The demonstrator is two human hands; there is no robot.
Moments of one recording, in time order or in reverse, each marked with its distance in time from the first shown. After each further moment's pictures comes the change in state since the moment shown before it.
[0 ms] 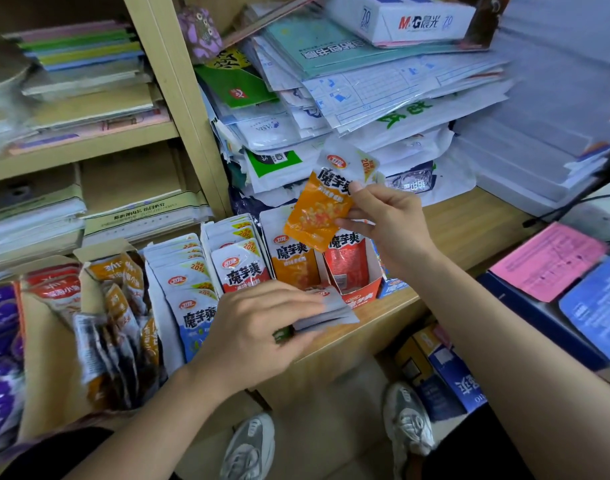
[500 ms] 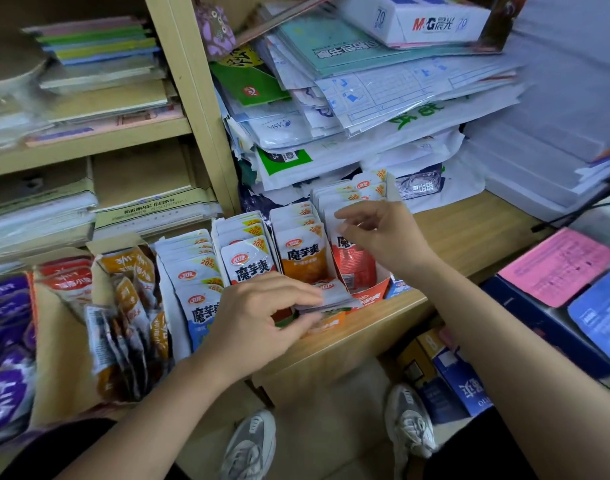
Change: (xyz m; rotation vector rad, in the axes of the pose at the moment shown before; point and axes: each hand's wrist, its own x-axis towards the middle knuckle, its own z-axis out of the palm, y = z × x) left_hand -0.002 -0.008 -0.004 -0.136 0.026 -0.177; right_hand 0.002 0.014 -0.006 -0.710 -0.120 -0.165
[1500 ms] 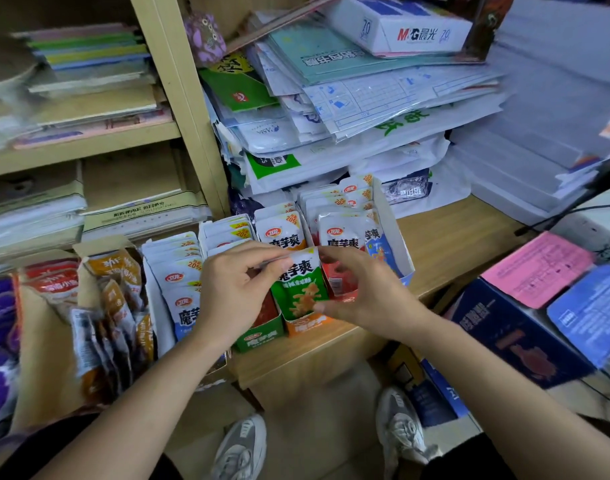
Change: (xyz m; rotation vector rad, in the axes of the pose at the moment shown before) left_hand 0.028 -0.004 0.002 -0.042 0.240 -0.307; right_hand -0.063 0.002 0.004 -0.281 -0.257 -0.090
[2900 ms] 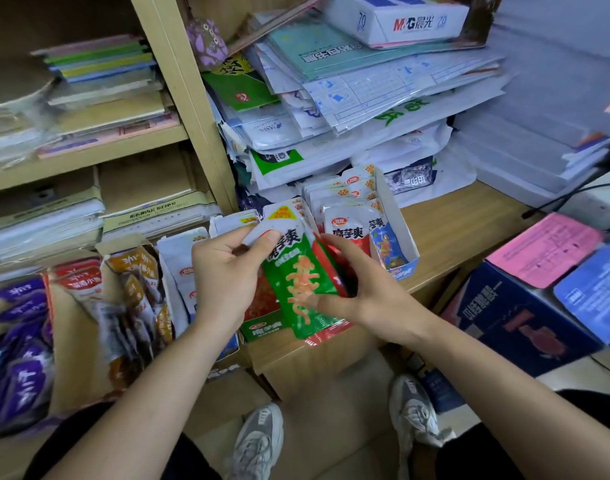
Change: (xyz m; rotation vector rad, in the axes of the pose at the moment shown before) left_hand 0.004 0.015 -0.008 -0.365 0.164 -0.272; right_hand -0.026 -0.038 0.005 0.561 -0.081 0.169
